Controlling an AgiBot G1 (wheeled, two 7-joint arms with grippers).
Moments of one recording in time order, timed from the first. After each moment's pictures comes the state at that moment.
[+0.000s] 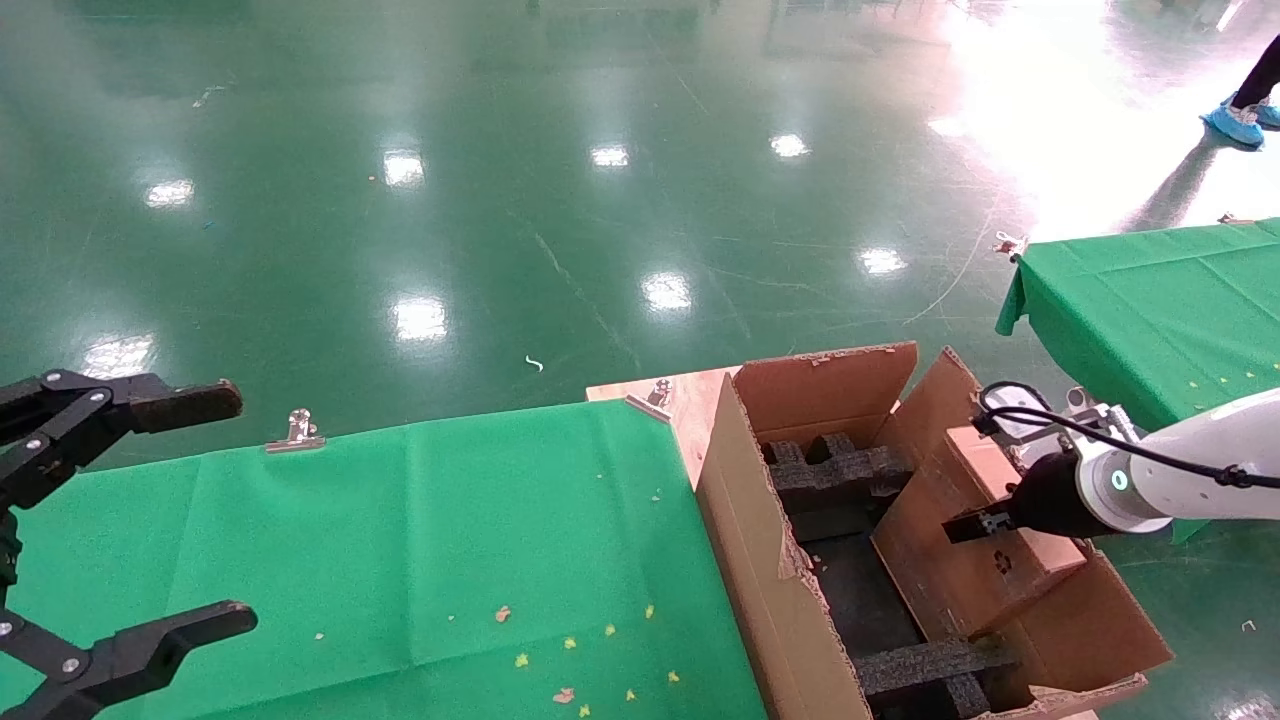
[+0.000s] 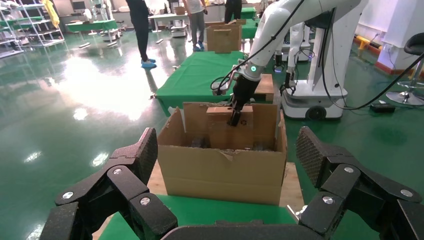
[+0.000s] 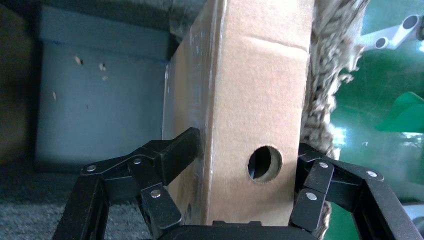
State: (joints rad) left arm -1.09 0.59 0.34 -1.26 0.68 1.47 -0.15; right arm 1.85 -0.51 -1.95 1.06 -1.68 -0.69 1.55
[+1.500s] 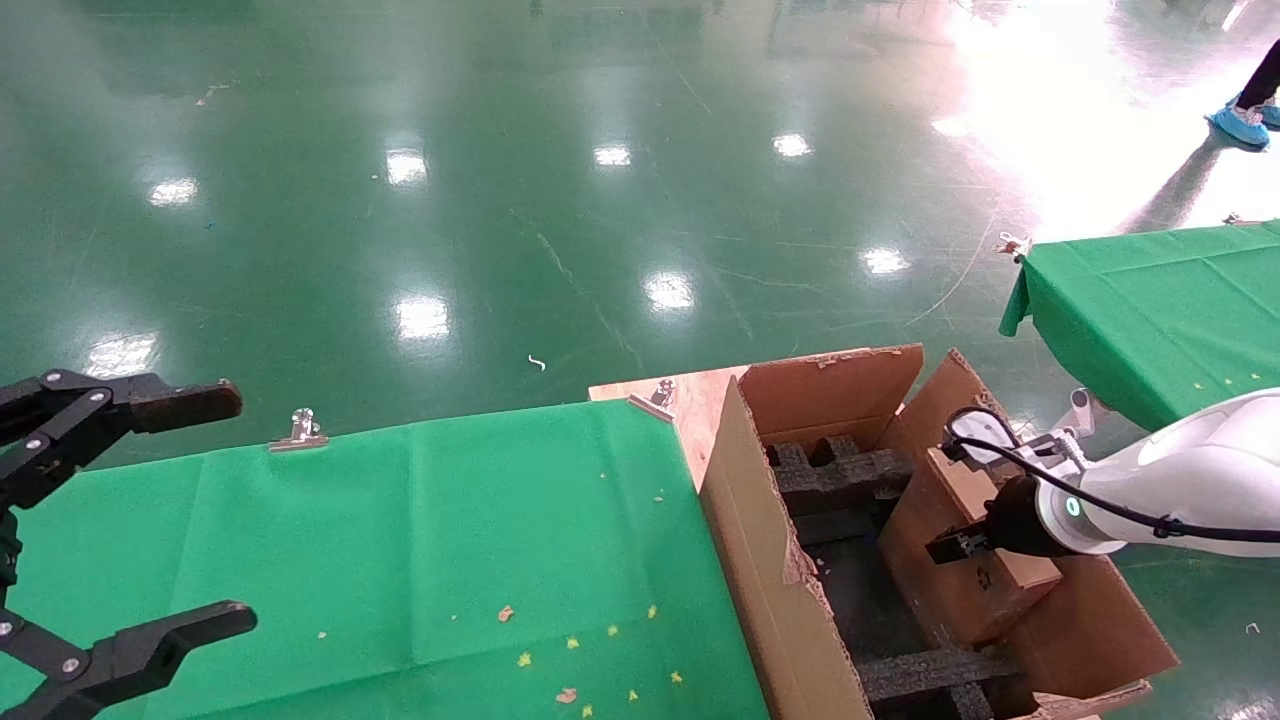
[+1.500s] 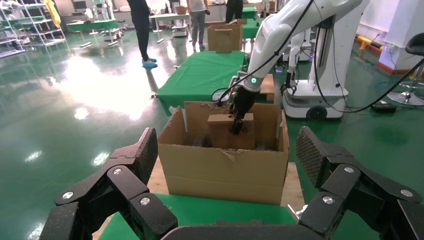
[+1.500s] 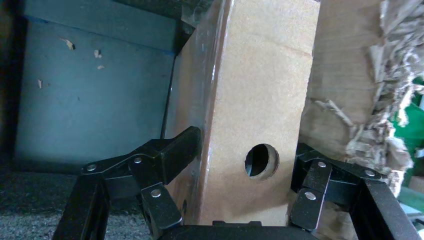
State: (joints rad) left arm -1.09 0.59 0.34 -1.26 0.68 1.47 -0.15; right arm 1.78 -0.57 -2.00 1.10 -1.85 -0.67 1.74
